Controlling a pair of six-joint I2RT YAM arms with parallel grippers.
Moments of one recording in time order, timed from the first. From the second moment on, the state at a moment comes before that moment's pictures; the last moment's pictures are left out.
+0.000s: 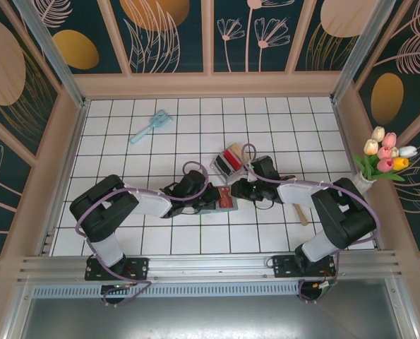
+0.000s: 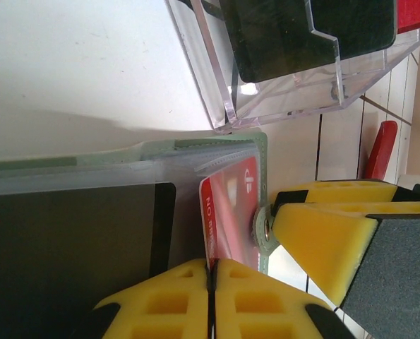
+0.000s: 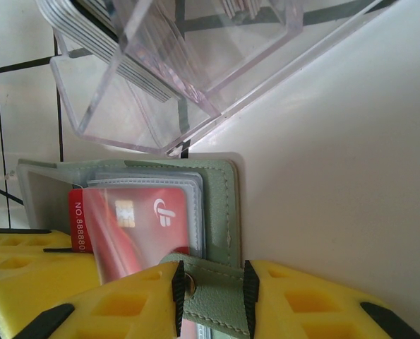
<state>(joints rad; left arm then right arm) -0.87 1.75 0.67 0.39 0.18 -1.18 0.52 1.54 0.59 -0.01 -0.40 0.63</state>
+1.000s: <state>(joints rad) -0.78 1.58 0.72 0.18 0.01 -1.13 0.49 1.41 0.94 -0.31 -0.09 0.44</state>
